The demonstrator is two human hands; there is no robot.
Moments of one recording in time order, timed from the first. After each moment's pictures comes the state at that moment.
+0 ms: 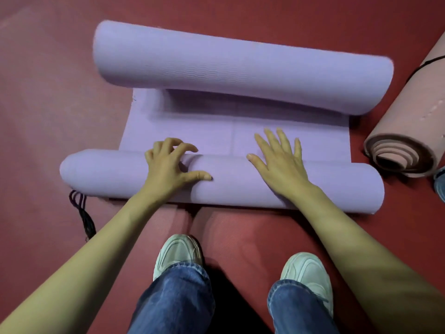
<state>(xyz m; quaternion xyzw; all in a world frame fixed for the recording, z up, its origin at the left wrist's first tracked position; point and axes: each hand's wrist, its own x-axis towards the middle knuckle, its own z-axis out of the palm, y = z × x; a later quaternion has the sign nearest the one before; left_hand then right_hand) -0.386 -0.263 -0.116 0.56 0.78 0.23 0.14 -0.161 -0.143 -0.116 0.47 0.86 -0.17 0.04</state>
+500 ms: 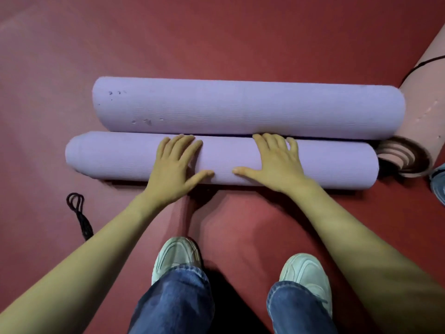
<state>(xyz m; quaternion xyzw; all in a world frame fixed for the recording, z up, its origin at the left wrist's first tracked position) -0.388 -0.253 -0.138 0.69 0.70 0.19 -0.02 -0.168 -0.137 -0.113 0.46 0.89 -0.09 0.04</state>
